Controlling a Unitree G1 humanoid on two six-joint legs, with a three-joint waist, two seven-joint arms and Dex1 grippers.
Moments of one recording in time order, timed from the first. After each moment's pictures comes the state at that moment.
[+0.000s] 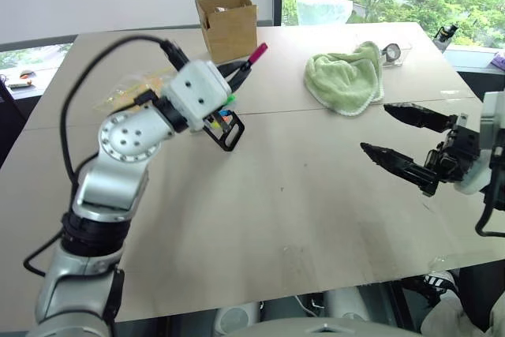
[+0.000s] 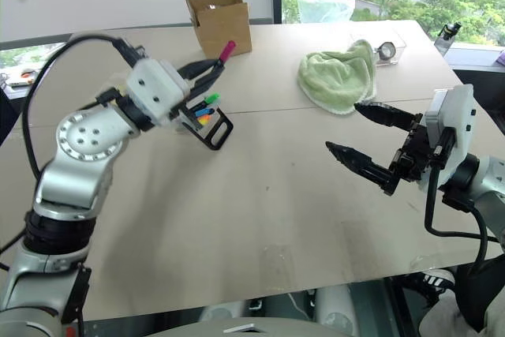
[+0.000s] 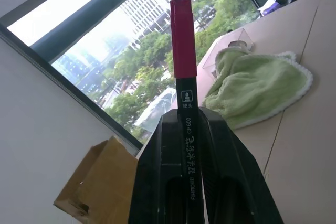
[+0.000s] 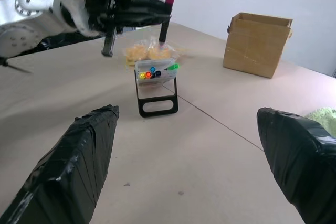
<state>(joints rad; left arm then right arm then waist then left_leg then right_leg) -0.46 0.69 -0.06 -0.34 -0.08 0.11 -0.53 -0.09 -0.85 -0.39 -0.68 1.04 0.63 0.65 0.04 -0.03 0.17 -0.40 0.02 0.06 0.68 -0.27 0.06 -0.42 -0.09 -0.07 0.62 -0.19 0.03</state>
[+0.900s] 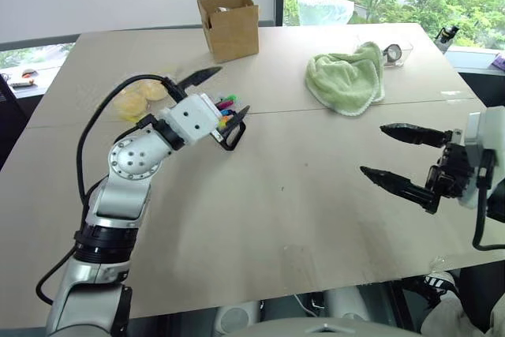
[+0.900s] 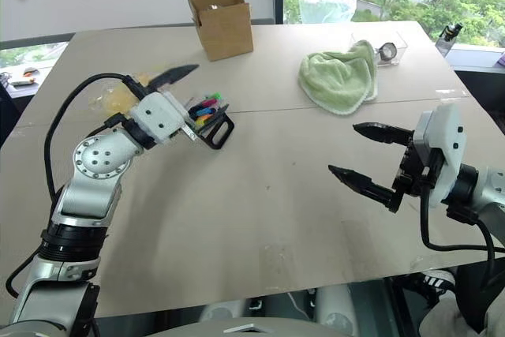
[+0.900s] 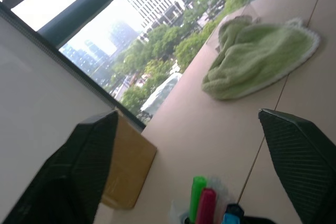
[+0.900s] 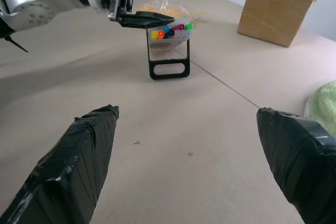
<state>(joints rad) -0.38 0.64 0.01 -0.20 -0.09 -0.07 -0.59 0.01 -0.93 -0.41 -0.70 0.97 0.63 0.74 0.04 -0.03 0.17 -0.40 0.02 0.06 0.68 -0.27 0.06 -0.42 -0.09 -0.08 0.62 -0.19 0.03</state>
